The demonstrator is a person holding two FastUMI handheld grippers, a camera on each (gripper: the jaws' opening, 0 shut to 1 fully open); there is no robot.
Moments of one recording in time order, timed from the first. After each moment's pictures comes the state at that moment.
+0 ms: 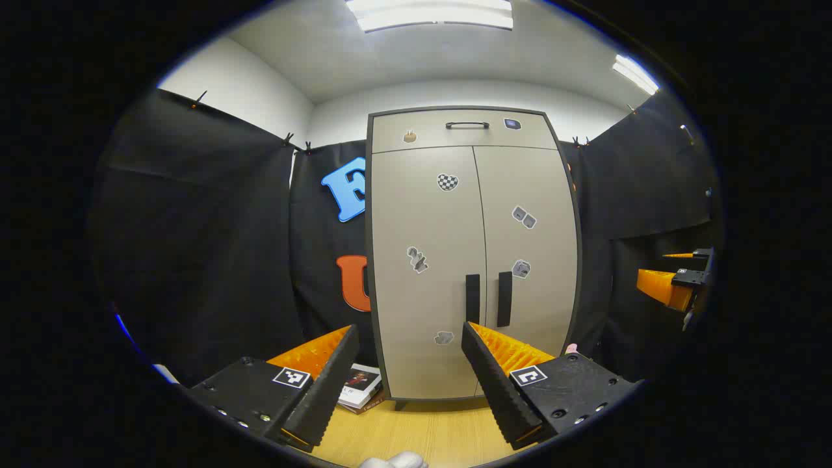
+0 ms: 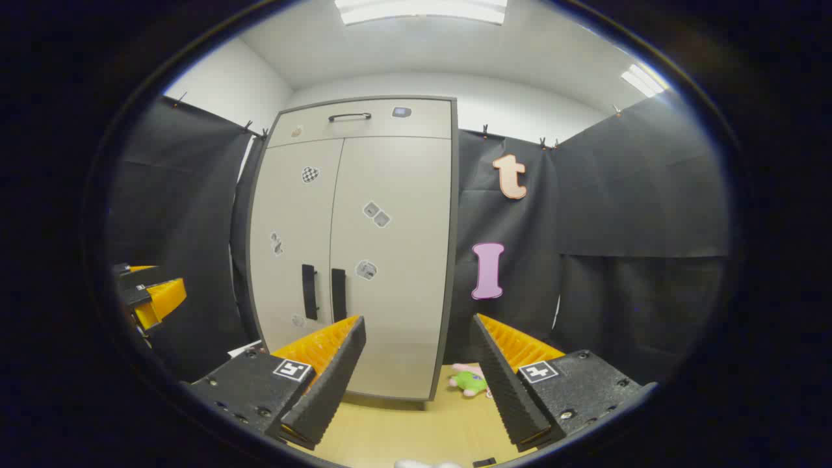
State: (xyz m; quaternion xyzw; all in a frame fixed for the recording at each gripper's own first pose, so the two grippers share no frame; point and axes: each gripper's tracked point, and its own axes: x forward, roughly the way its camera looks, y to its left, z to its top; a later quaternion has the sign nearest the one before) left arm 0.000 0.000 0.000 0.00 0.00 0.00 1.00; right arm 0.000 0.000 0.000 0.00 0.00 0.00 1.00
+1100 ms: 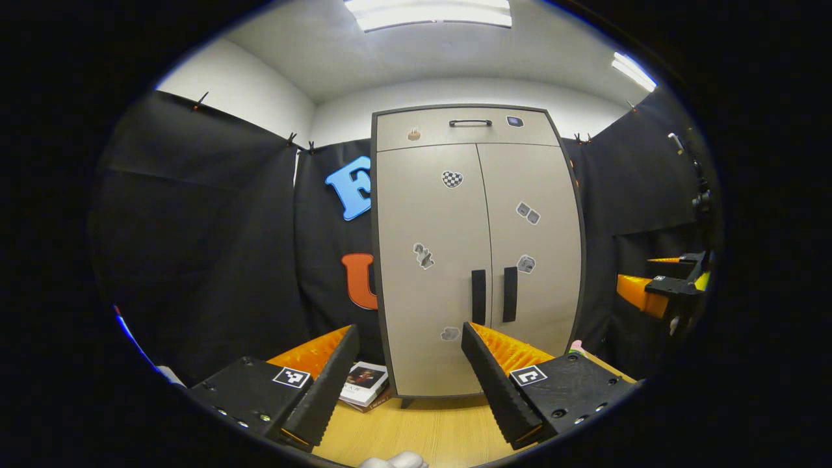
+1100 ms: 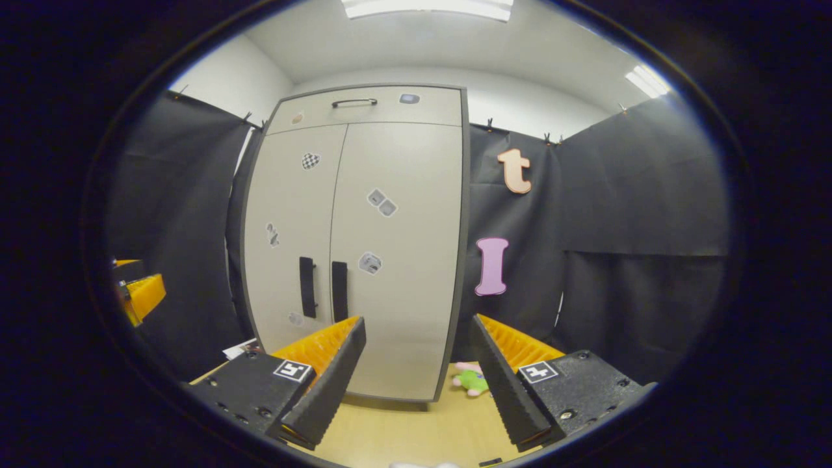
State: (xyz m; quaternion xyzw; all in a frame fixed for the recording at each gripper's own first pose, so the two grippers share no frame) left arm -0.008 0.011 -0.005 0.01 0.00 0.01 1.00; right arm 0.043 0.028 -0.019 0.00 0.02 0.00 1.00
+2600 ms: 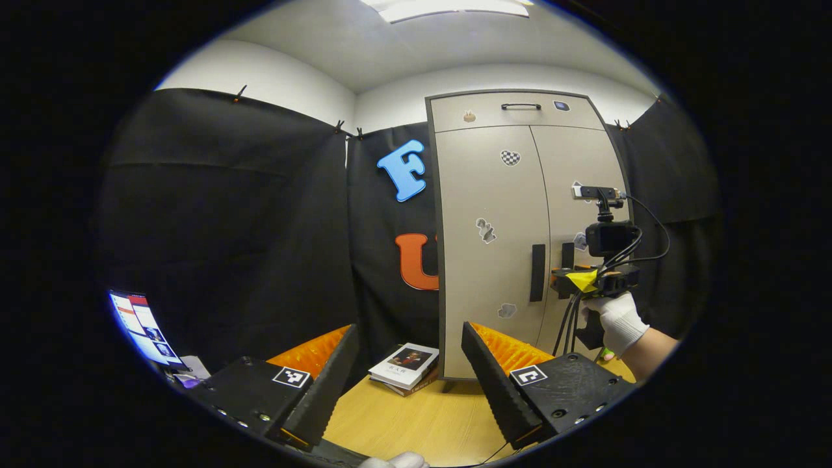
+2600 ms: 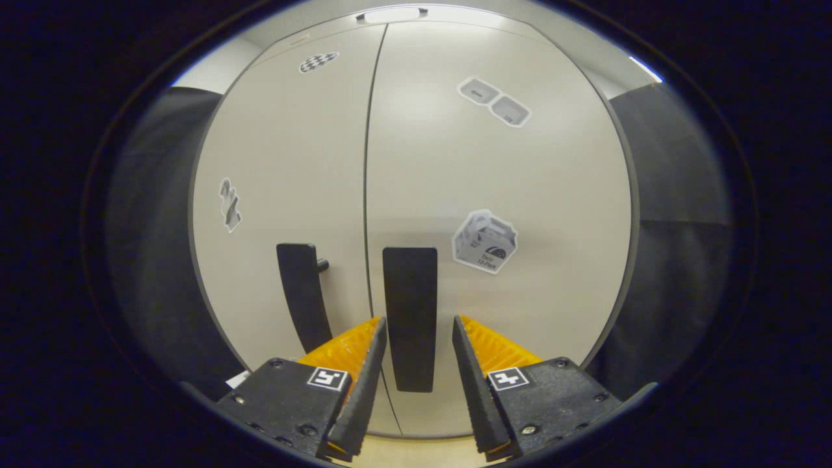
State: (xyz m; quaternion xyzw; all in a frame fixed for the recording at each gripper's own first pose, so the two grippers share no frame) left arm -0.038 0.083 -0.035 0.00 0.04 0.12 0.99; right arm 0.285 0.164 -0.063 0.04 0.06 0.02 1.00
